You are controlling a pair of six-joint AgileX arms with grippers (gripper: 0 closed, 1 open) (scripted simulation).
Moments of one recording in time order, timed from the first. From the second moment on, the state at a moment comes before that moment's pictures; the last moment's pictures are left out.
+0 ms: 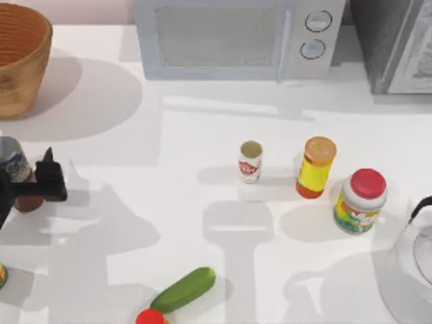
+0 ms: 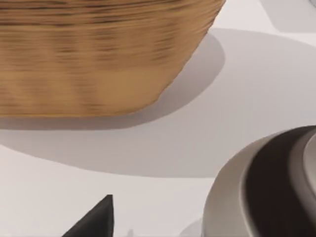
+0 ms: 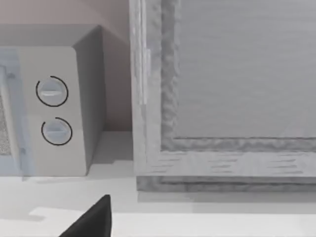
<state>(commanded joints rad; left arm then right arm) 0.03 1.77 0.24 1.23 0.07 0.03 0.00 0.00 0.00 0.00 0.00 0.00</state>
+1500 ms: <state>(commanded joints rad) 0.03 1.77 0.24 1.23 0.07 0.03 0.00 0.00 0.00 0.00 0.00 0.00</state>
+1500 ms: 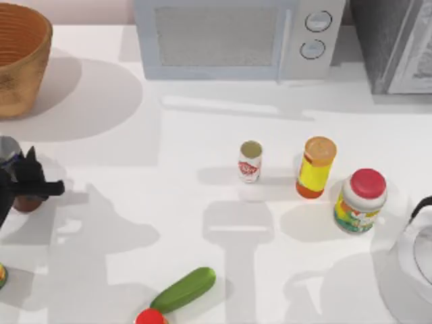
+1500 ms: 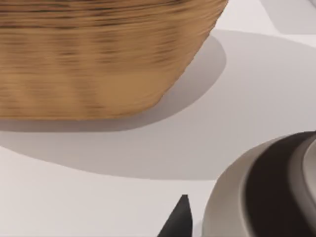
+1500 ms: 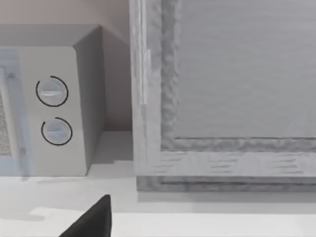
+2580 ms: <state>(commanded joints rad) 0.07 1.67 1.33 0.19 0.25 0.18 0.00 0.00 0.00 0.00 0.00 0.00</state>
